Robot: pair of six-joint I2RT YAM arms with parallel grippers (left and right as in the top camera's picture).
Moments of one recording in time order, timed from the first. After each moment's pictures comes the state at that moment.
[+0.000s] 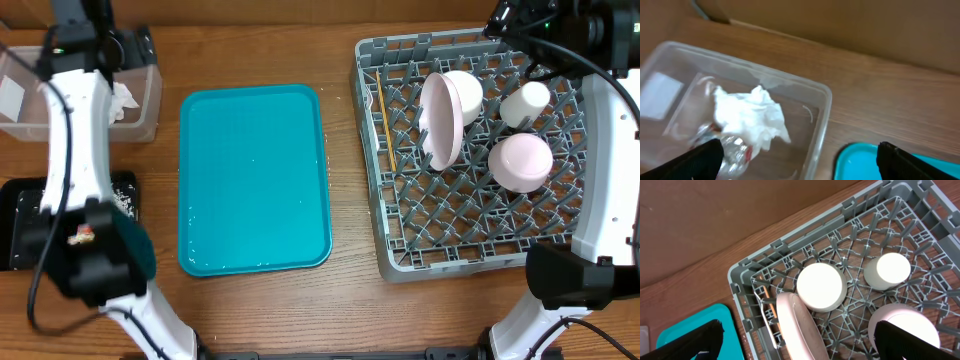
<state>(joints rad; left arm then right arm) 0.22 1.97 1.95 -0.74 -0.10 -0.05 -0.02 1.90 2.39 -1.38 -0.02 0.42</state>
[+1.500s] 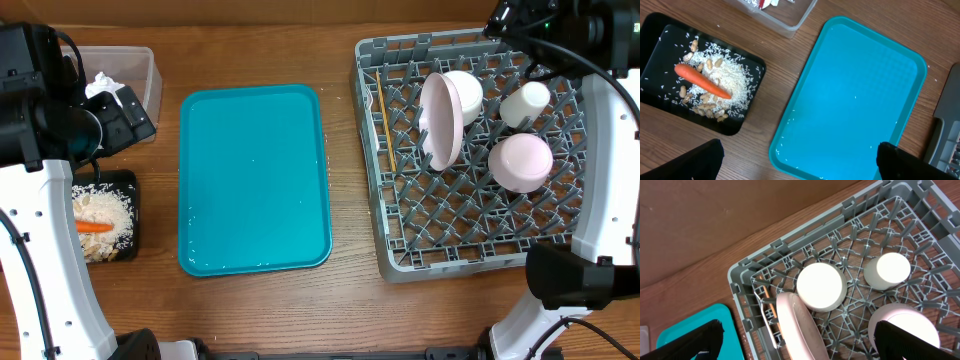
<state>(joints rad) 0.22 1.55 1.97 -1.52 -0.01 -0.32 -0.02 1.90 2.39 -1.38 -0.02 0.42</state>
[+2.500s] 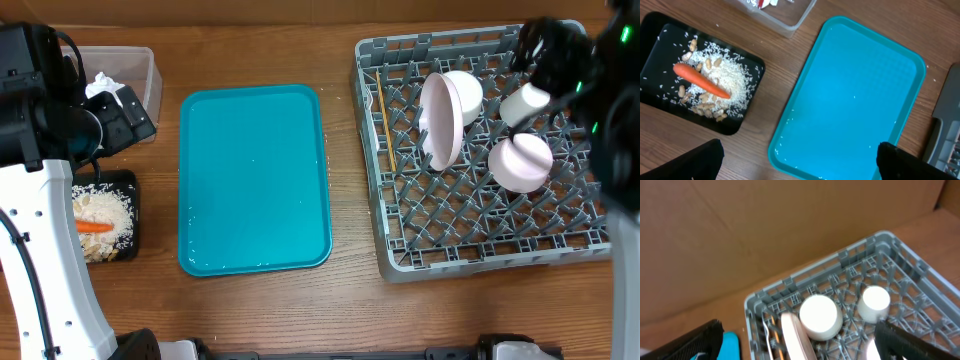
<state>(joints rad) 0.22 1.55 1.97 -1.52 -0.01 -0.32 -0.02 1.28 1.63 -0.84 0.04 0.38</state>
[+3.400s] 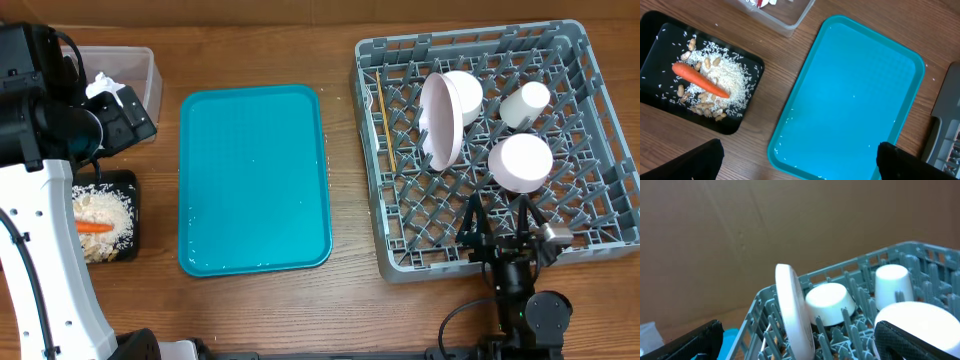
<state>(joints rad) 0.22 1.55 1.97 -1.52 0.00 -0.32 -0.02 0.02 0.02 0.10 -0.06 0.33</state>
